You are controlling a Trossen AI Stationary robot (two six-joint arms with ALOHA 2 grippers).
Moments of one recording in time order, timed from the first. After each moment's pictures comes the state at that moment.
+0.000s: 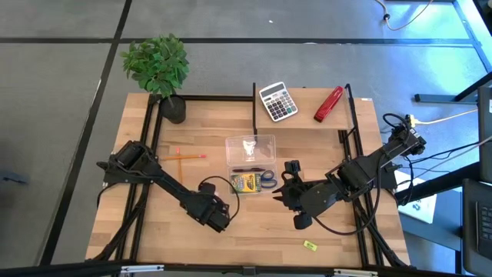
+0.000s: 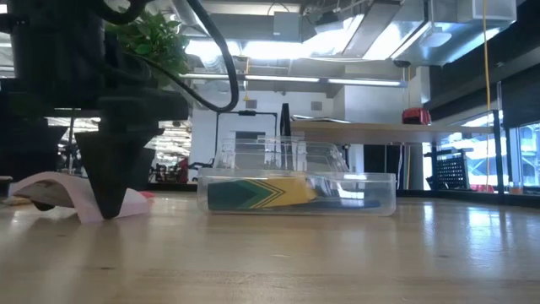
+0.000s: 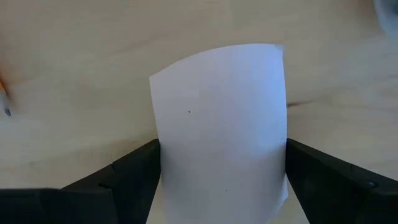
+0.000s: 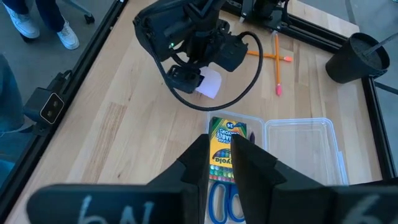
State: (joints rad) left arm -0.54 1.94 1.24 -0.96 -0.25 -1.91; right arm 0.57 1.54 1.60 -0.87 0.44 0.10
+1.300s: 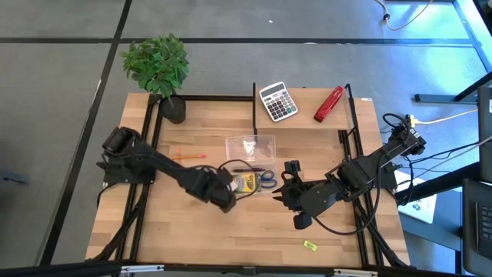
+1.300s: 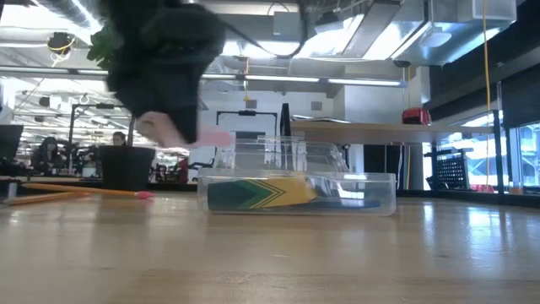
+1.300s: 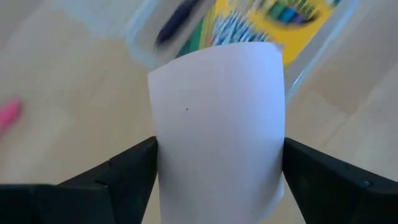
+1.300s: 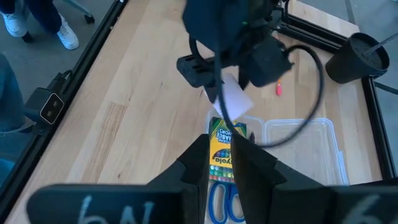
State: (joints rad) left arm -0.38 1.76 1.24 -0.83 -0.37 -1.08; right arm 0.57 1.54 1.60 -0.87 0.44 0.10
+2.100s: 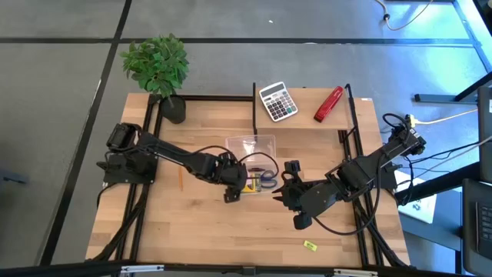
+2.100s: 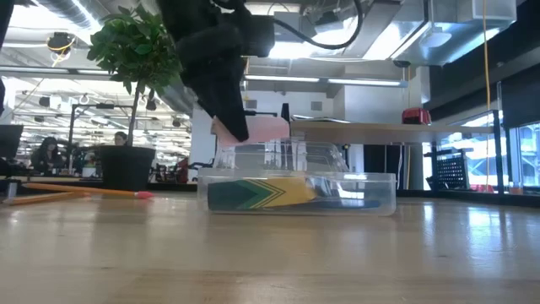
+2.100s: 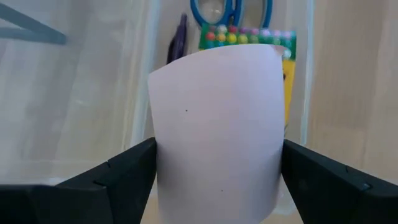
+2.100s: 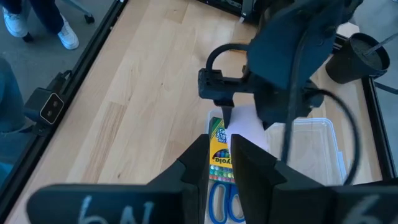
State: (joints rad) left arm -0.21 1.77 1.24 -0.62 -0.30 -0.35; right arm 0.57 1.54 1.60 -0.87 0.44 0.10
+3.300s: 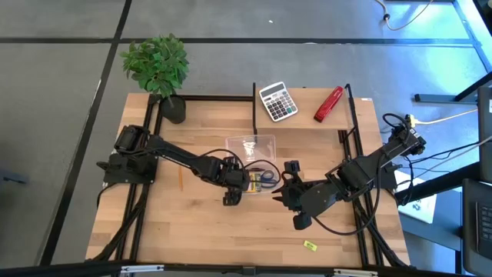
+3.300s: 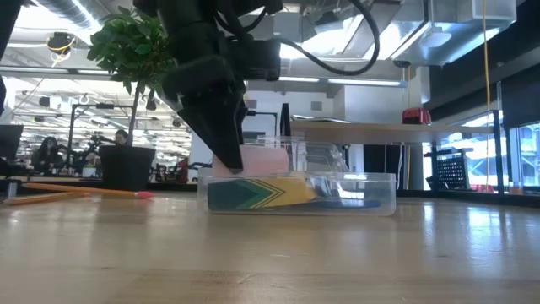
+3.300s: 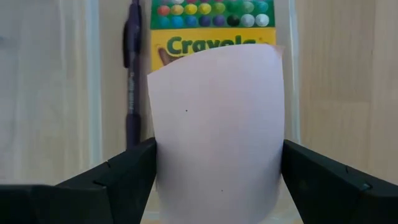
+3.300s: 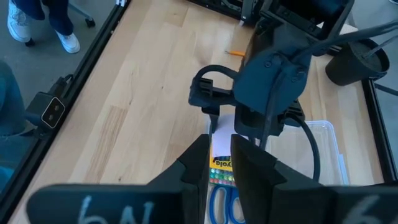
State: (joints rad) left arm -0.20 1.85 1.24 -0.58 -0.21 -0.23; right arm 0.57 1.54 1.60 -0.86 0.44 0.10
